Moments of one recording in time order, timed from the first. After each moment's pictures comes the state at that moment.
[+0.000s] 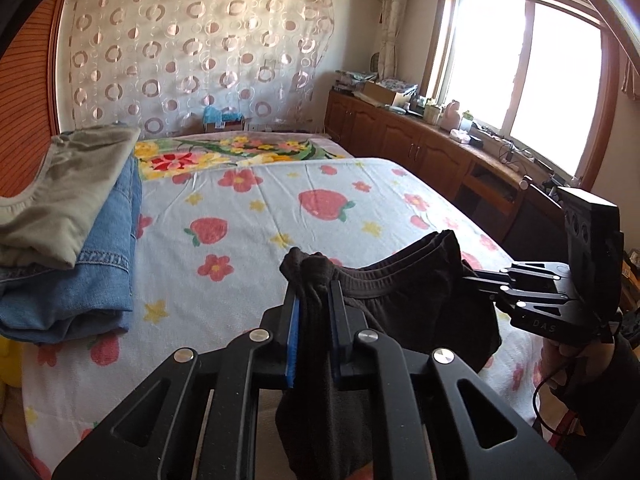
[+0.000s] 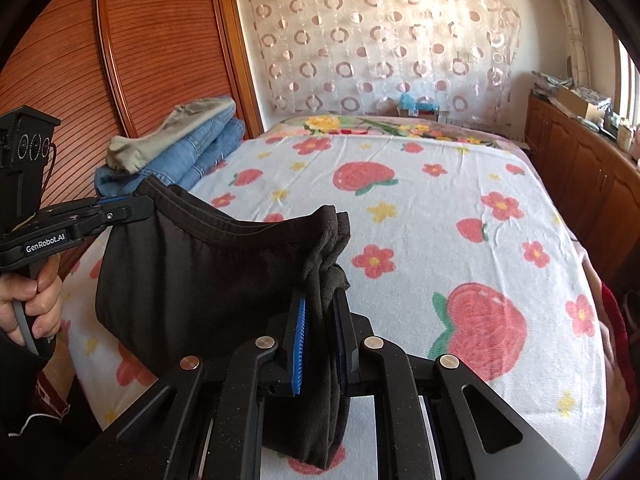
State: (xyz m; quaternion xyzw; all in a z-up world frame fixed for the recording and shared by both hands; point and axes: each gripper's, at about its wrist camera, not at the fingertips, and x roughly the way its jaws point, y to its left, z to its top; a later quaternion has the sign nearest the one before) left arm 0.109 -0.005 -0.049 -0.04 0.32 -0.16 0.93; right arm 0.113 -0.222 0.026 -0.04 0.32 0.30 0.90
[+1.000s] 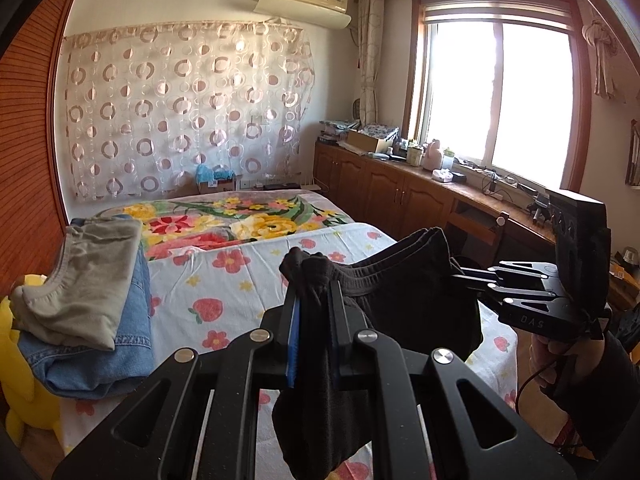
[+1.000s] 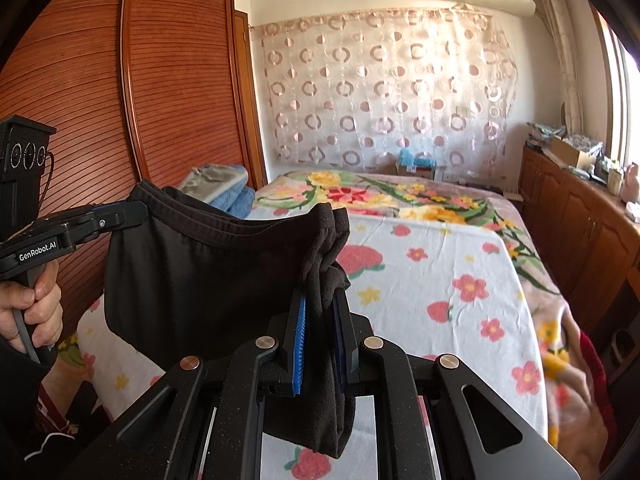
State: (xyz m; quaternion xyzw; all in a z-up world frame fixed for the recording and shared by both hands) left arm 0.083 -0.014 0.023 -0.02 0.23 -0.17 0.96; right arm 0.088 -0.244 0.072 -0.04 0.22 0.30 0.93
